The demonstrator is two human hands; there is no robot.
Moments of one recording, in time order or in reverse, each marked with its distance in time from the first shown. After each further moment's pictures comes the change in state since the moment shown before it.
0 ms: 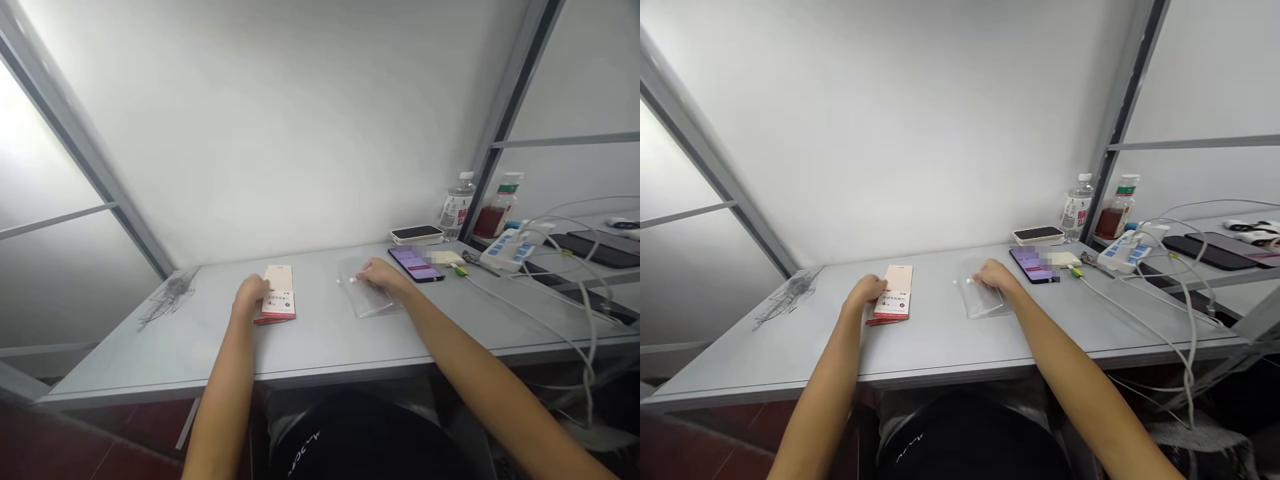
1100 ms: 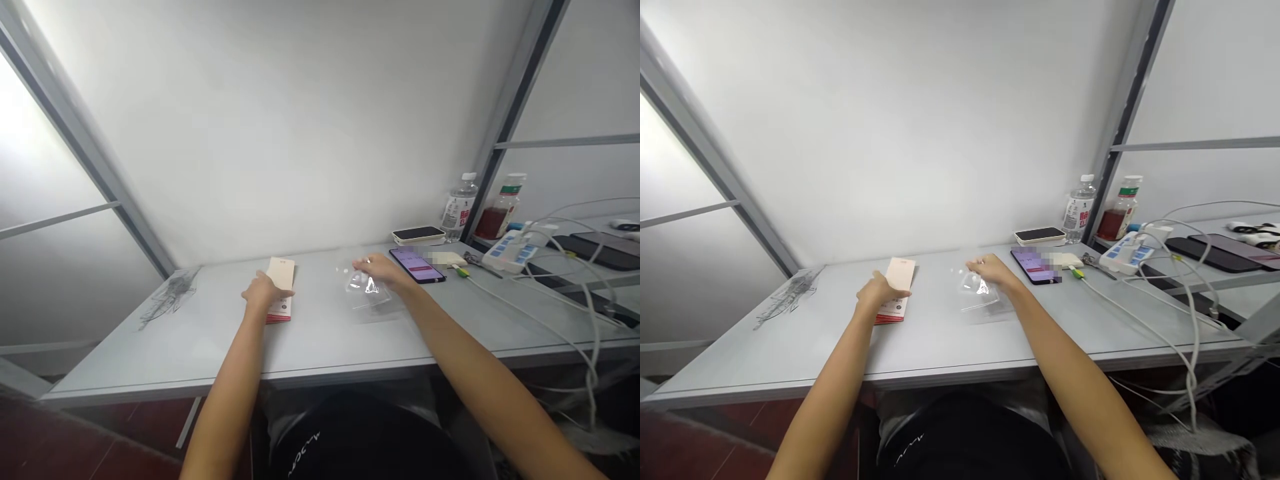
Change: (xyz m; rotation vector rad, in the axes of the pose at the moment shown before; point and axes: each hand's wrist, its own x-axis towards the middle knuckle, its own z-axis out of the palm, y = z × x) left_hand -0.019 0.019 0.018 0.128 0.180 -0.012; right_hand -0.010 -0.013 -0.002 0.162 -0.025 -0.213
